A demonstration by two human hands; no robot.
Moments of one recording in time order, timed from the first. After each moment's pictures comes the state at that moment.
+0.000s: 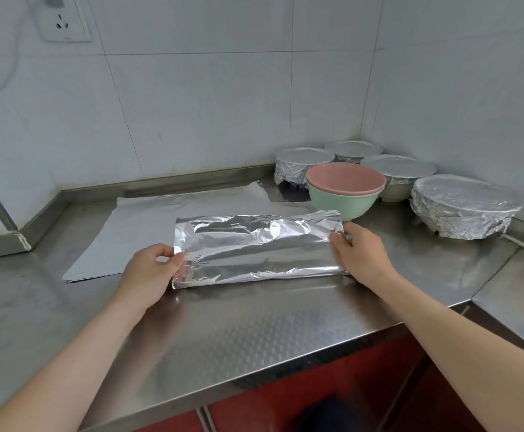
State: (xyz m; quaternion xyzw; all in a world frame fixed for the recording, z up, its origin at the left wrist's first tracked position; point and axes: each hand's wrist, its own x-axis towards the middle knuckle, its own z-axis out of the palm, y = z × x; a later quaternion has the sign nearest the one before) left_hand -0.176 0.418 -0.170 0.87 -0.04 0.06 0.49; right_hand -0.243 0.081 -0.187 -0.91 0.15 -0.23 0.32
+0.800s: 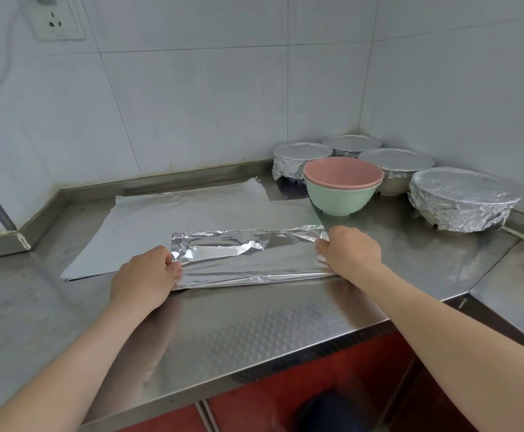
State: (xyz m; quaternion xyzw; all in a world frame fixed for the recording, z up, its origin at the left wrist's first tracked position) left_hand -0.167 0.425 -0.181 0.98 -0.05 0.12 0.17; right_hand -0.237 0.105 -0.172 -0.97 0.23 -0.10 0.09
